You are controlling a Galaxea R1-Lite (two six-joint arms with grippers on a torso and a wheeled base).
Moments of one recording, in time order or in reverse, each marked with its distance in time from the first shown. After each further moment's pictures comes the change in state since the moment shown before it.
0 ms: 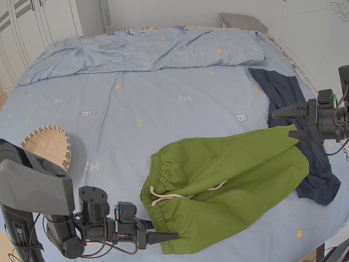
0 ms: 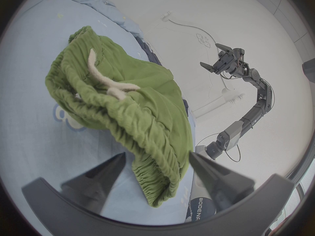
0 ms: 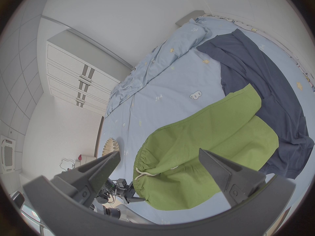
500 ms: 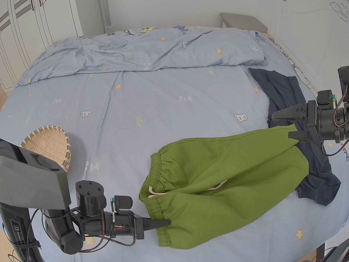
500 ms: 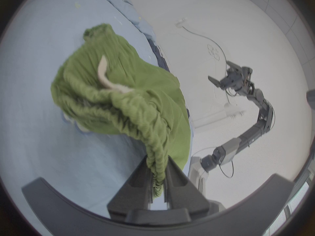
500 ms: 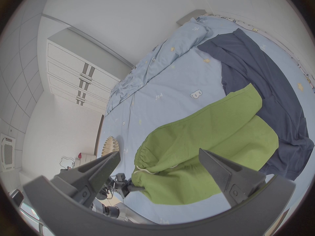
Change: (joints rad) left arm 0.039 -0.017 -0.033 0.019 -0.008 -0.166; right arm -0.001 0.003 0.002 0.004 0.009 -0.015
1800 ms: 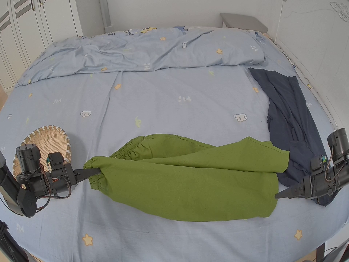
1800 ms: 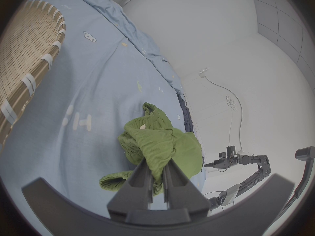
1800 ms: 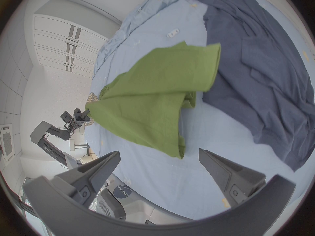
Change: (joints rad) left arm 0.617 -0.313 -0.131 0.380 -0.204 -0.026; right arm -0.232 0.083 0.423 0.001 0.246 -0.456
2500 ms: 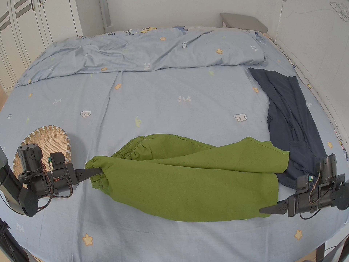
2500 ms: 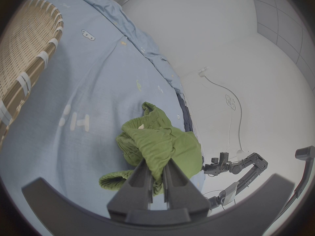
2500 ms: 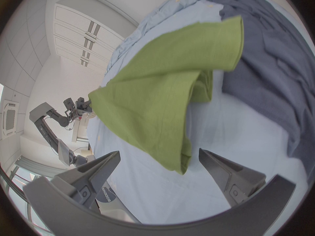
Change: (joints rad) left arm -0.008 0.019 -0.011 -0.007 -0.005 0.000; right arm 0.053 0.177 0.352 -0.676 0.061 -0.016
